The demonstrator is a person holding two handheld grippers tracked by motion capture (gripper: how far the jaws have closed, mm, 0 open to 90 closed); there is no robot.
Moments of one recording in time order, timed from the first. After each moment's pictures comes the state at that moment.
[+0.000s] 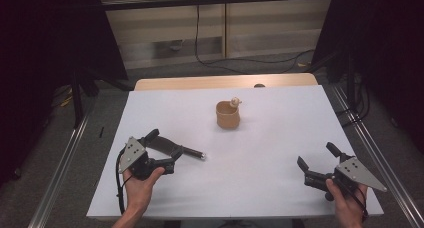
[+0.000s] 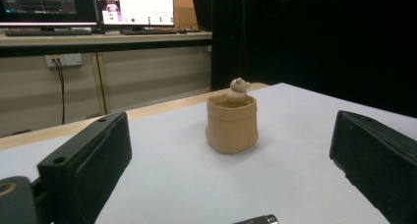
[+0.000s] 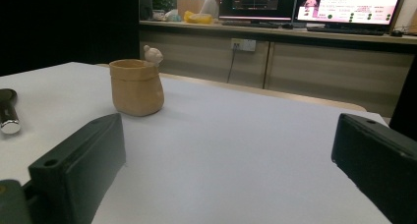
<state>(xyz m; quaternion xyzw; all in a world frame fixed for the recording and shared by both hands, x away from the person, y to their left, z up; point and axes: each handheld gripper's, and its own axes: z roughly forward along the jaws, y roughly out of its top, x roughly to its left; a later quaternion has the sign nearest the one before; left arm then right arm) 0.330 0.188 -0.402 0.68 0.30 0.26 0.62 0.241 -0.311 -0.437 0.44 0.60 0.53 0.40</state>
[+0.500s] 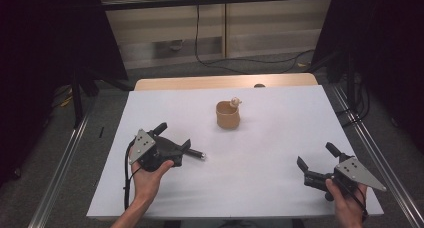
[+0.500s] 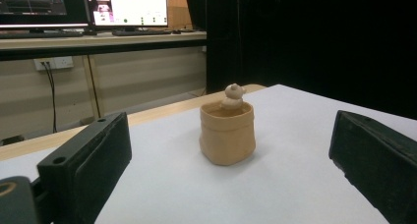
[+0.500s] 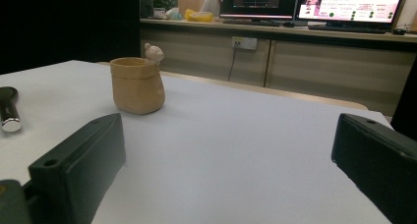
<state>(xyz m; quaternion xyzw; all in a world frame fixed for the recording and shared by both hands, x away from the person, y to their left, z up) 0.349 0.167 -0.398 0.68 0.29 0.25 0.62 0.242 -0.310 -0.437 0.44 0.61 0.53 0.40</state>
